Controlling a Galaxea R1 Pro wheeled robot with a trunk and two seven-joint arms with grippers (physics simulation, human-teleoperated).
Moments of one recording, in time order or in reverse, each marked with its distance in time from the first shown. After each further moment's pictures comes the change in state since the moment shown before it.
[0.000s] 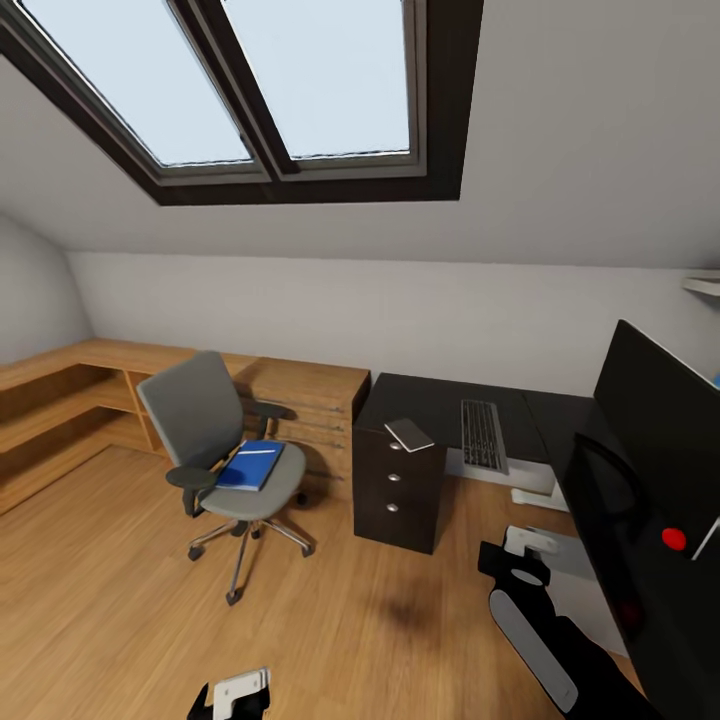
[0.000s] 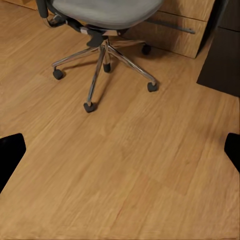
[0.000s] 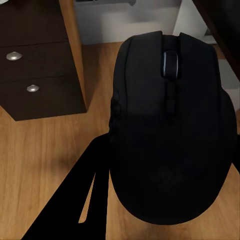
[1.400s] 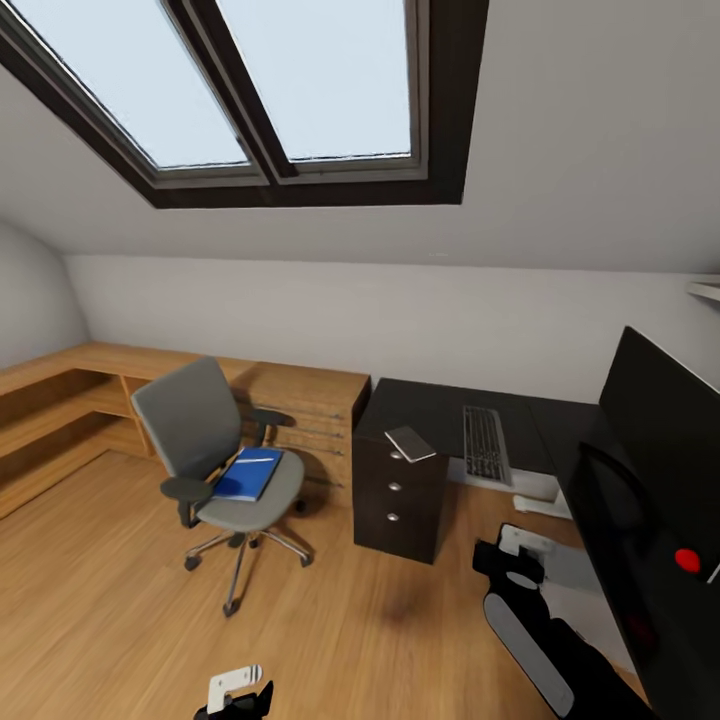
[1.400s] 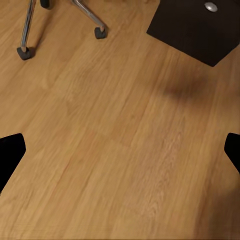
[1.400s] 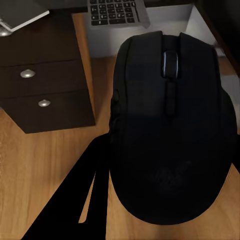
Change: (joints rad) left arm 0.000 0.082 0.050 -0.101 0.173 0.384 -0.434; right arm 0.000 0.001 0.034 -0.006 0.003 -0.044 0.001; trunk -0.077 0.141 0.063
